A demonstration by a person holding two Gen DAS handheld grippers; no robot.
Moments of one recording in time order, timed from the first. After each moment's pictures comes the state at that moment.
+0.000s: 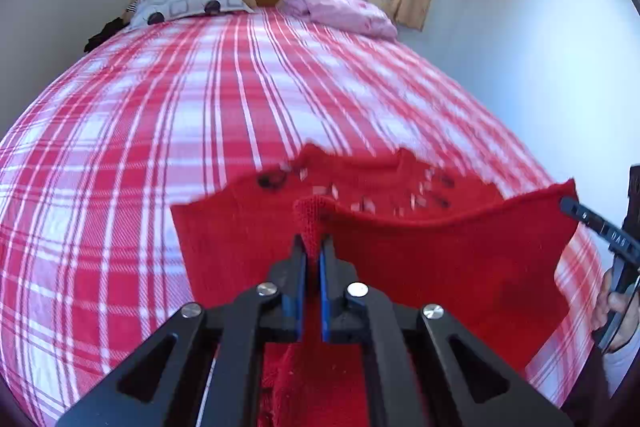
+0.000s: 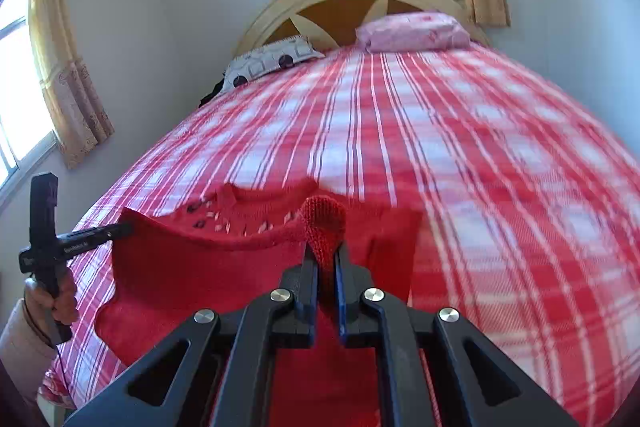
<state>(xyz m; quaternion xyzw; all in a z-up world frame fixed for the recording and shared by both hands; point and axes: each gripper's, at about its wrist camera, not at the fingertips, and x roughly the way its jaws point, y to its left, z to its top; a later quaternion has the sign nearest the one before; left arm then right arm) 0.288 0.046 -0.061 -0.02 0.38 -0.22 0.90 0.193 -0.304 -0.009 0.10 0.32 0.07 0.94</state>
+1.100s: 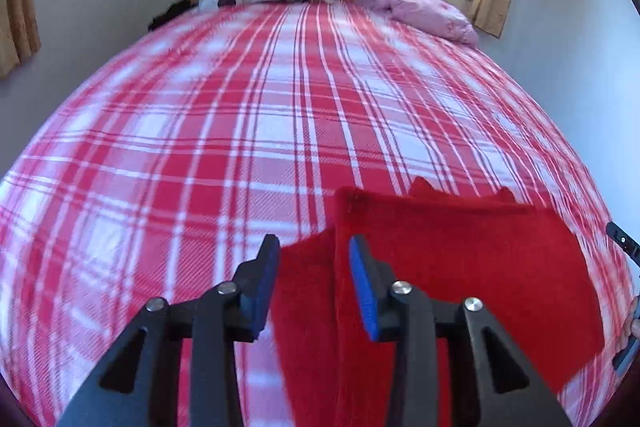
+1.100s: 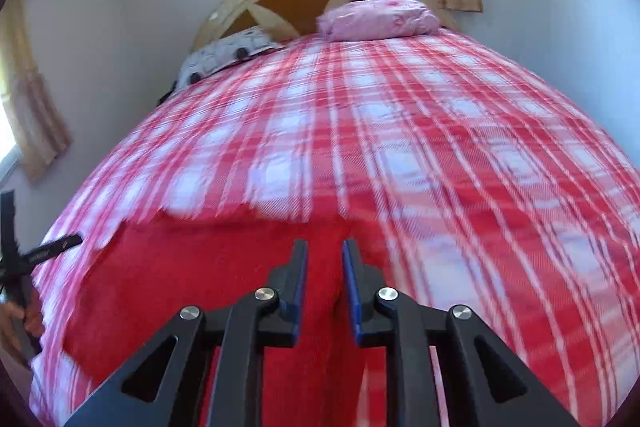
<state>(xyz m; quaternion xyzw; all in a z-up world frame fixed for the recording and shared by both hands) 0.340 0.071 -0.073 -0.01 0.41 -0.10 0.91 0.248 -0.327 -0.032 0.11 0.35 0.03 0.93</state>
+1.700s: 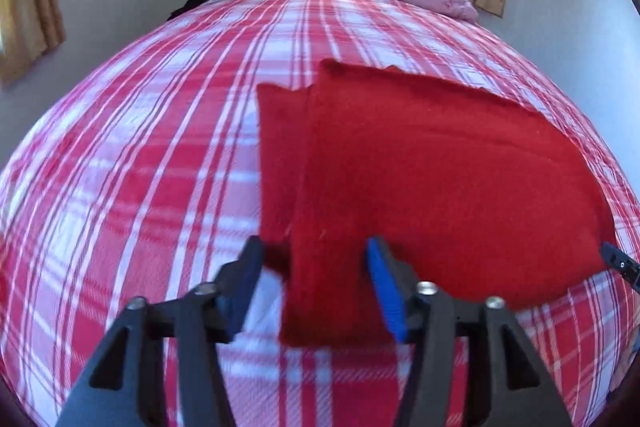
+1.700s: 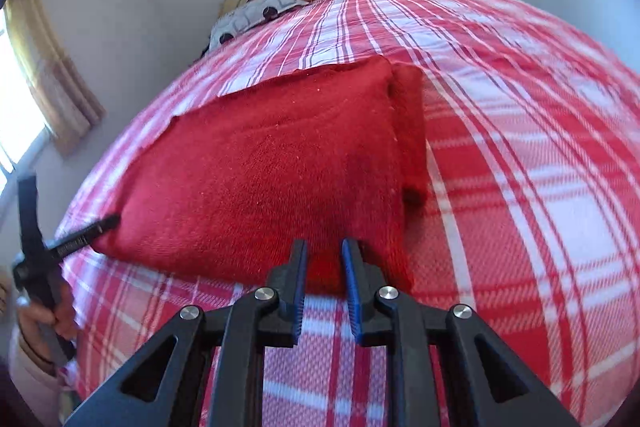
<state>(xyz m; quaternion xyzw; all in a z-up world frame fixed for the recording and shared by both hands) 0.222 0.057 -0.130 0.00 0.42 -0.06 0.90 0.137 -0.286 -0.109 0.16 0.39 0.07 0.90</state>
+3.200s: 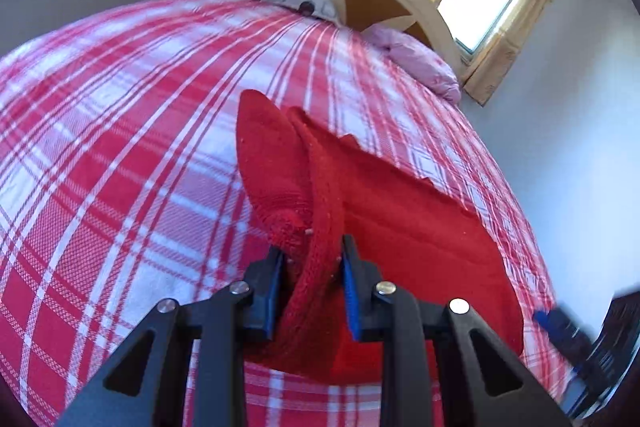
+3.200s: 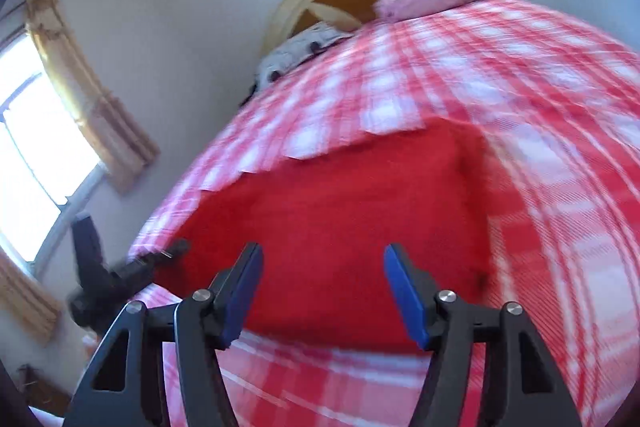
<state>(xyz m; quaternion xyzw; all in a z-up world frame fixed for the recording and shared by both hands) 0.224 0.045 -0.090 -0.19 0.37 -0.10 0.90 0.173 -0.275 -0.041 0.23 0.34 0.17 0.90</state>
